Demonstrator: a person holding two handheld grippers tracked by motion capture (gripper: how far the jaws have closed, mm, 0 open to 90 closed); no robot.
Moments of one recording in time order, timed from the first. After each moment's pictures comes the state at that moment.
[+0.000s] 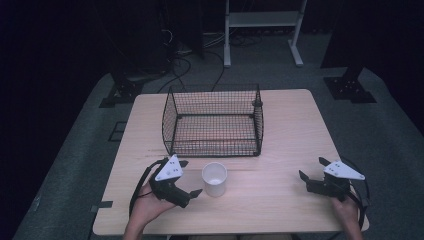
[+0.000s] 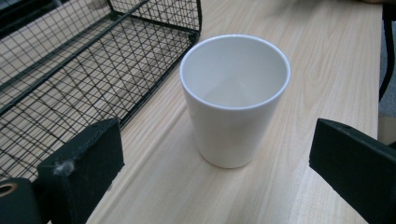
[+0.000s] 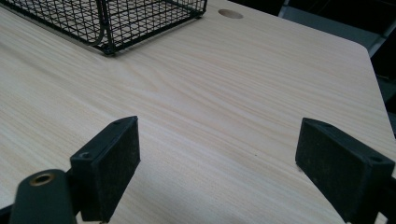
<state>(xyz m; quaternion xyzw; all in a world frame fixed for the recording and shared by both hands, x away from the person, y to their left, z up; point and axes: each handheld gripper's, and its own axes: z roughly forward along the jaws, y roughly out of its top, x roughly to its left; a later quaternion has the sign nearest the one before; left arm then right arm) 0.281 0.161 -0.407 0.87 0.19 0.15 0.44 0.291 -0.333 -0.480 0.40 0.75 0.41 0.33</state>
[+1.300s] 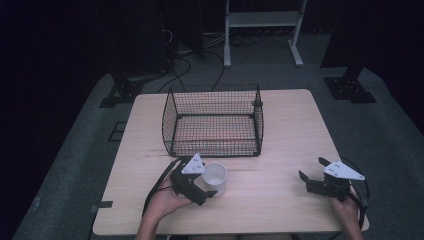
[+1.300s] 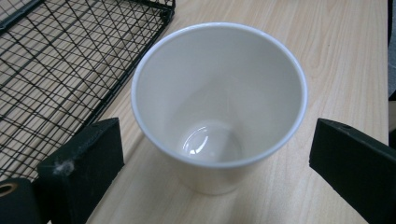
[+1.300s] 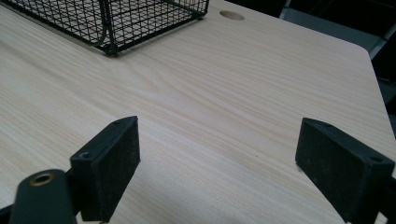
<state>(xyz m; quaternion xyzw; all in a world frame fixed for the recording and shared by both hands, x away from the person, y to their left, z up) 0.303 0.115 -0.422 0.90 0.17 0.10 0.39 0.290 -0.332 -0.480 0.40 0.75 0.42 0.33</state>
